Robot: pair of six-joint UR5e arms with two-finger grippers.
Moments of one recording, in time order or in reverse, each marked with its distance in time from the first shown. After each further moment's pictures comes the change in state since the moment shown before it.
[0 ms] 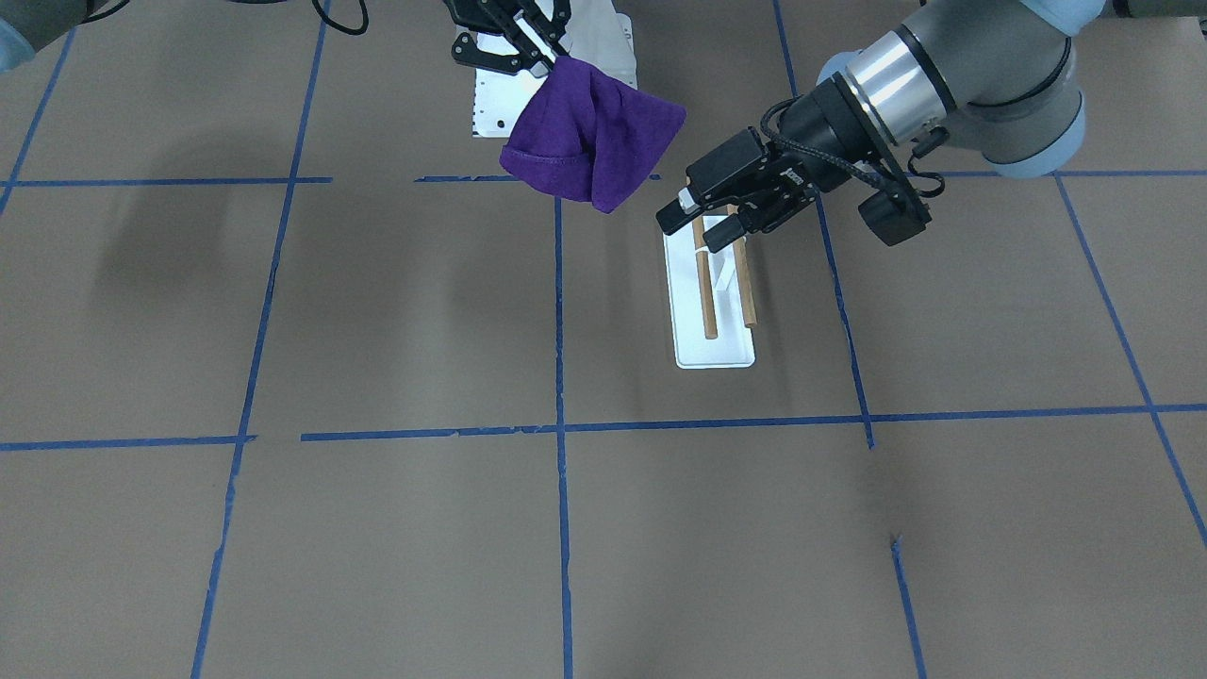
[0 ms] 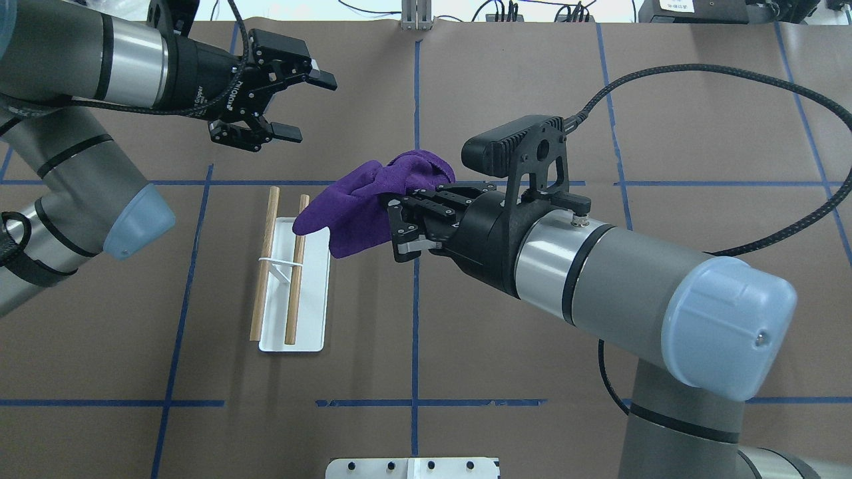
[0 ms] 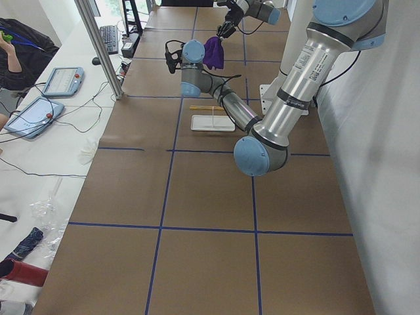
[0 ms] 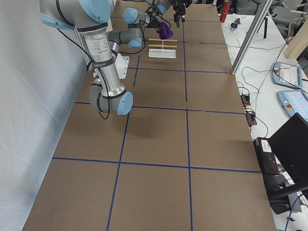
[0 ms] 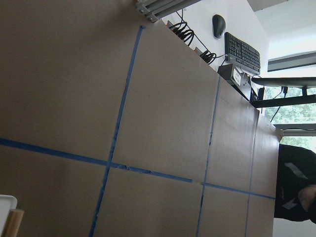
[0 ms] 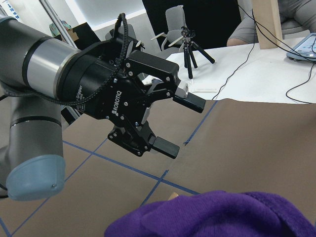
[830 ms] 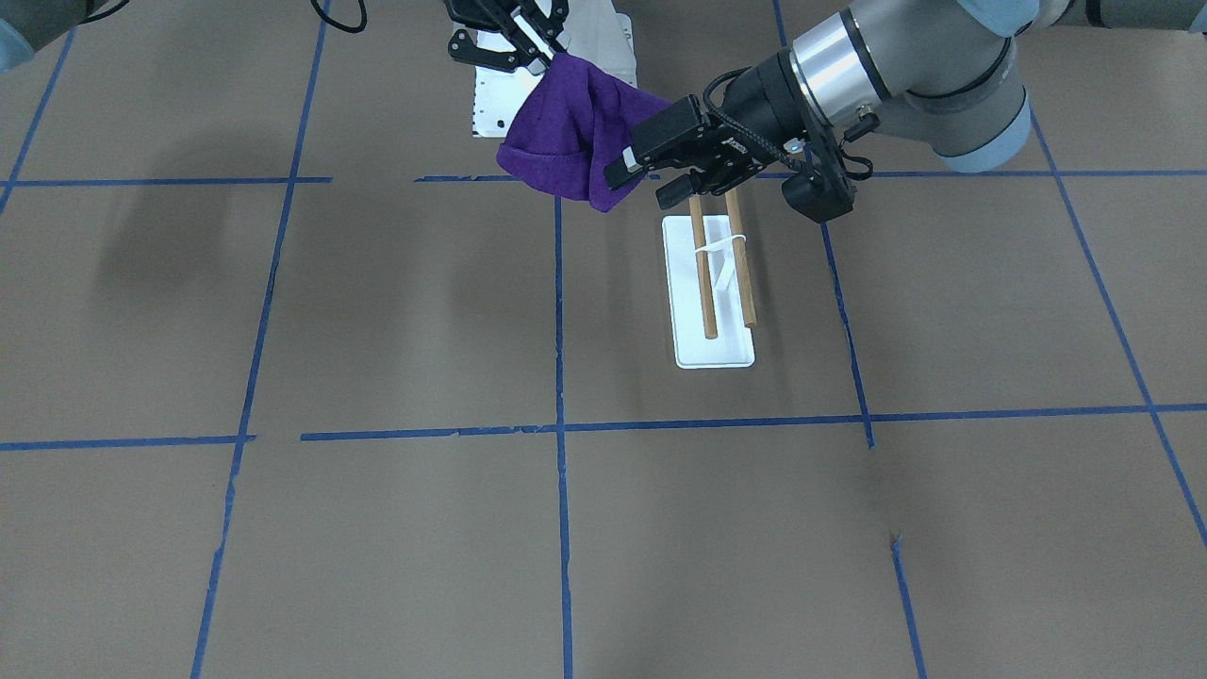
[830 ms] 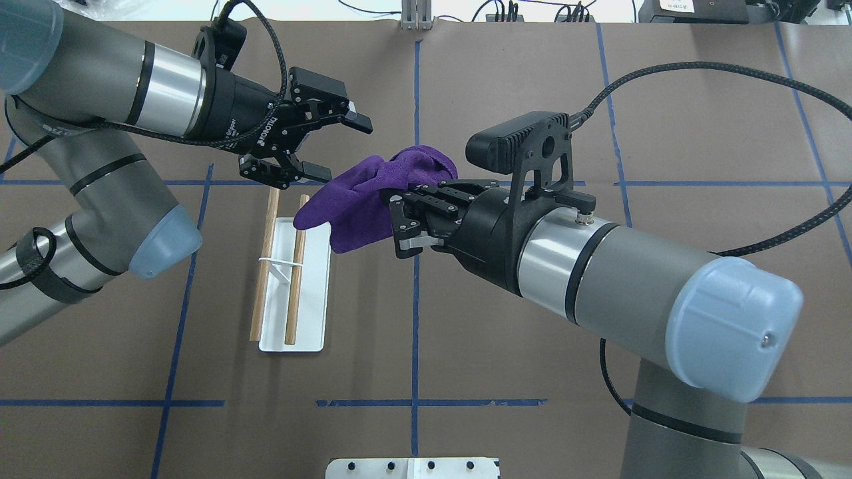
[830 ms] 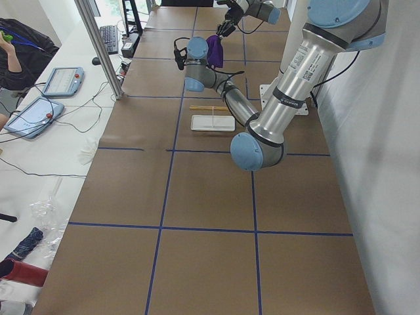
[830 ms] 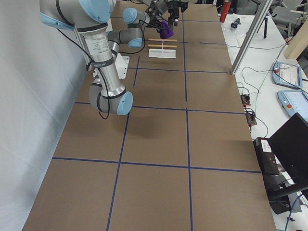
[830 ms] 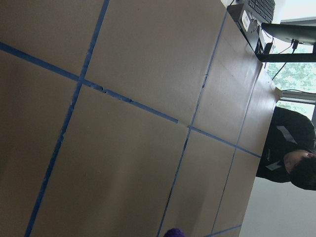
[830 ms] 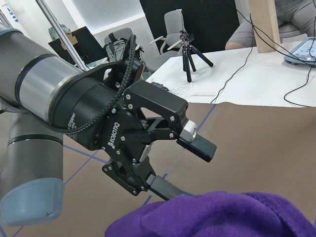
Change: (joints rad) left arm 0.054 -0.025 -0.010 0.009 -0.082 -0.017; right arm 0.001 0.000 0.005 0.000 -0.012 0.002
